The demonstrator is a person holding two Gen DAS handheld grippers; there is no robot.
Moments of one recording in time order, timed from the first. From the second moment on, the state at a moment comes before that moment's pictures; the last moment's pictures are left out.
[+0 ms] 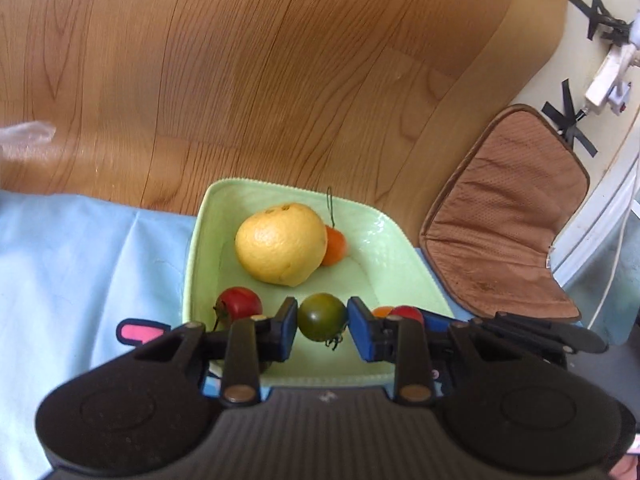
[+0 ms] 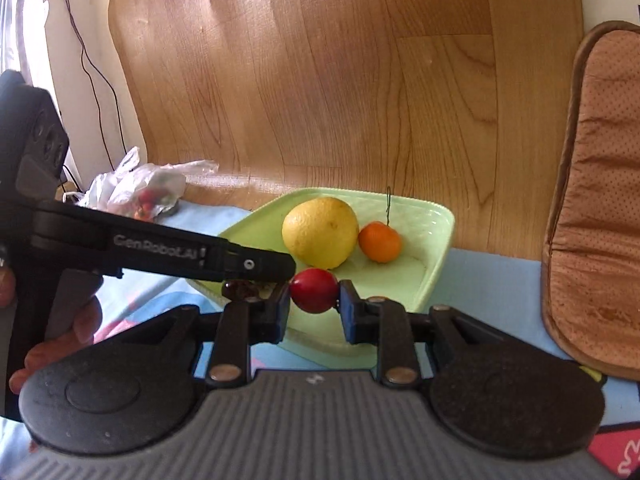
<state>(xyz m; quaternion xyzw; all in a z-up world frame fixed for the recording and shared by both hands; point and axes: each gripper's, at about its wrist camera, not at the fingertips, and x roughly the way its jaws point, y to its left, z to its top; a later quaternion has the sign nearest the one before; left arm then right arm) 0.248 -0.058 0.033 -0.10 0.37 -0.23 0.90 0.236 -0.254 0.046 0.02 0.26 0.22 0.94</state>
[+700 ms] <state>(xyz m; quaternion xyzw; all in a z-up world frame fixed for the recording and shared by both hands) 0.108 -0.050 0.056 -0.06 0.35 -0.28 0.89 0.087 -0.292 0.028 0.03 0.27 0.21 0.94</state>
